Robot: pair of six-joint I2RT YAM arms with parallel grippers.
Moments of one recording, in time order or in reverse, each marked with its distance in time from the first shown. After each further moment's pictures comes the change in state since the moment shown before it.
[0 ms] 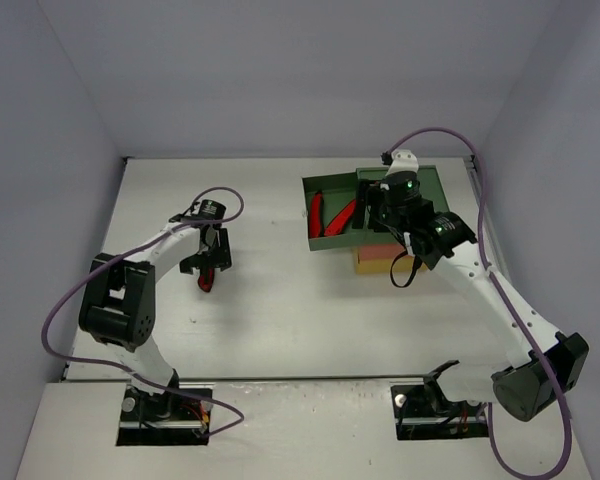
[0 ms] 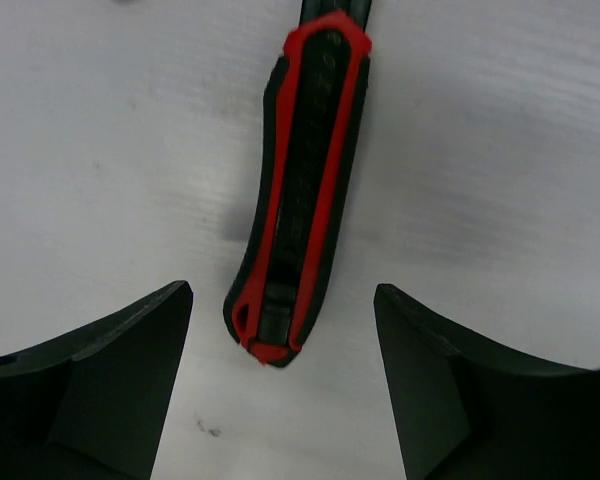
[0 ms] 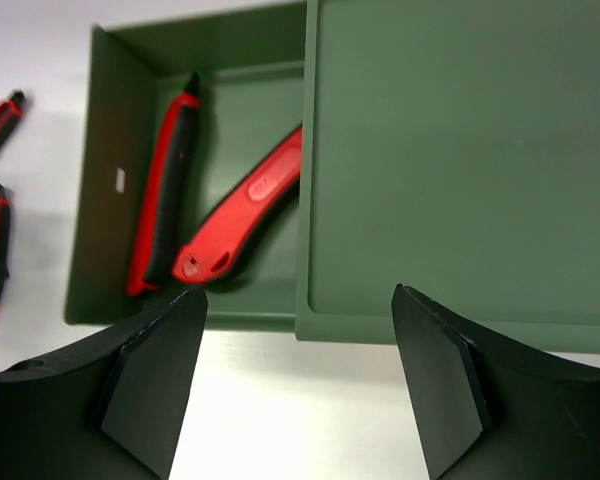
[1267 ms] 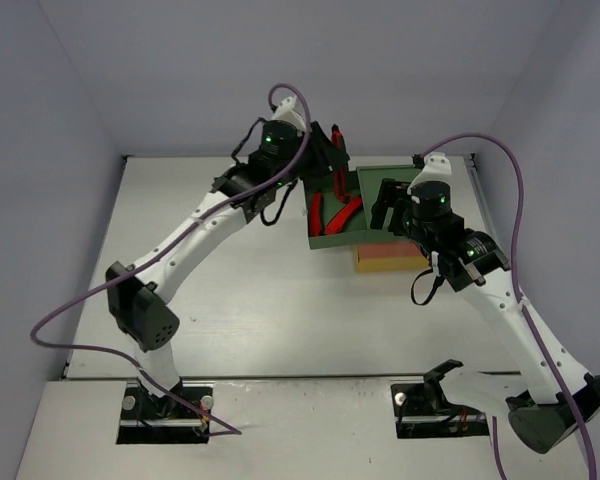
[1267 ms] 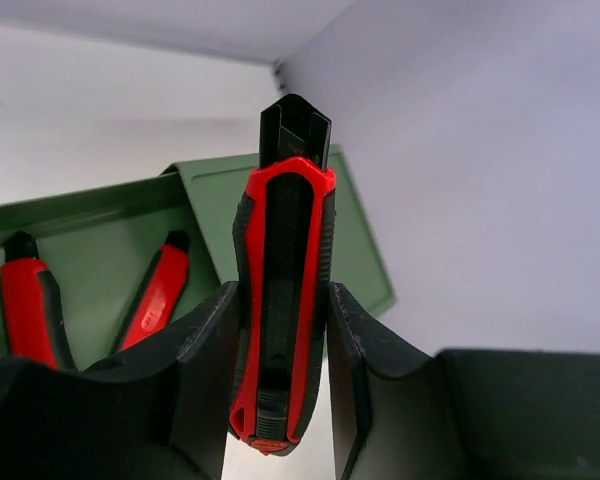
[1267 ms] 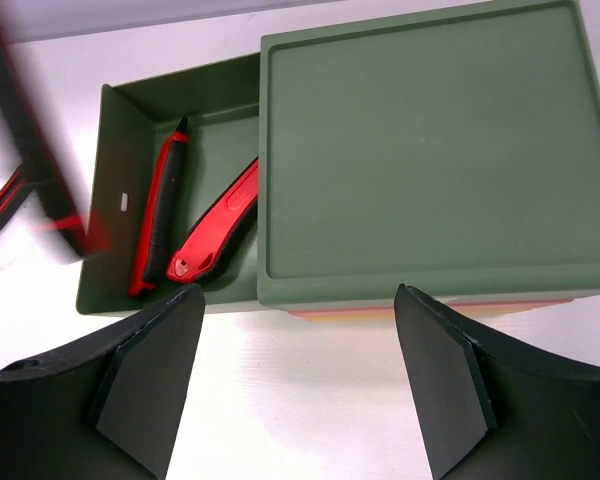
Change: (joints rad) left arm -0.412 0.082 0.763 0.331 0.304 -0.378; right arm -0.025 -0.183 -0.059 0.000 0.052 0.013
